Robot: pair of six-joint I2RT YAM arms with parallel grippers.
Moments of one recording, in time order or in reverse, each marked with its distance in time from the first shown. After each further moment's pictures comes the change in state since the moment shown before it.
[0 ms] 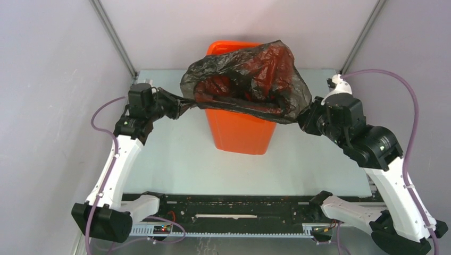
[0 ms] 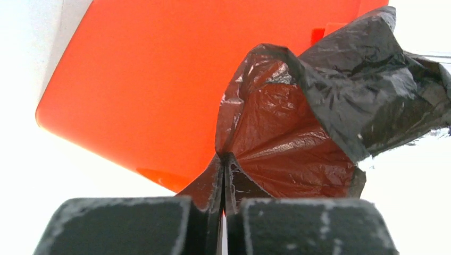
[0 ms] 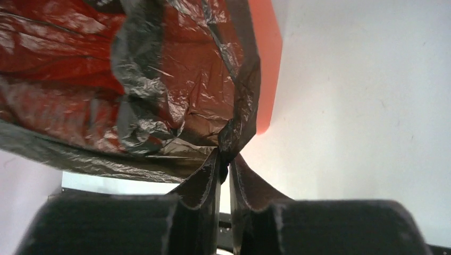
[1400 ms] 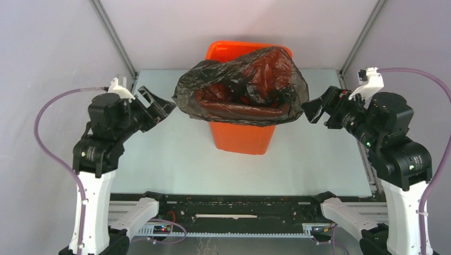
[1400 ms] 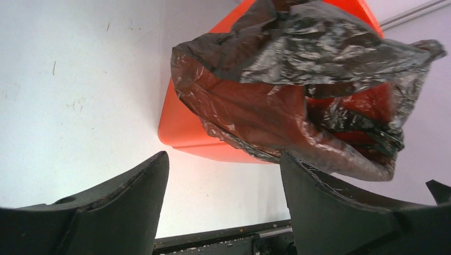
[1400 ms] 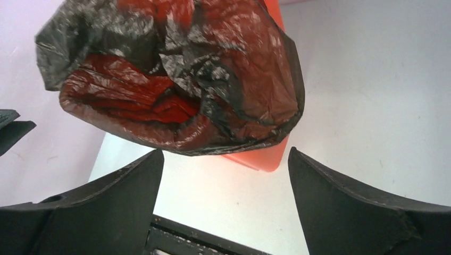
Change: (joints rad) left arm -0.022 -0.189 0.330 -0.491 -0.246 0.511; right arm -0.319 -0.052 0.082 0.069 -0.364 -0.198
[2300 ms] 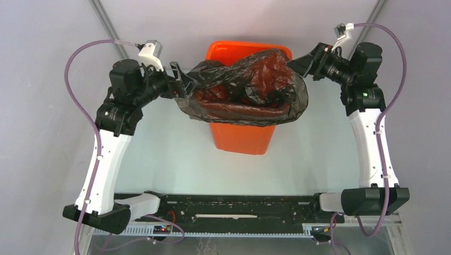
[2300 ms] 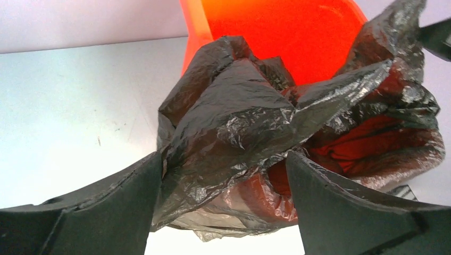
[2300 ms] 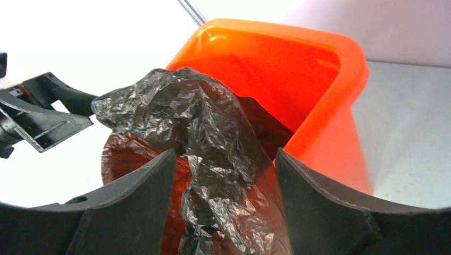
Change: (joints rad) left arm -0.096 0.252 0.142 0.287 0.140 0.438; right arm -0.320 0.400 -0.044 0.638 -0.708 0.060
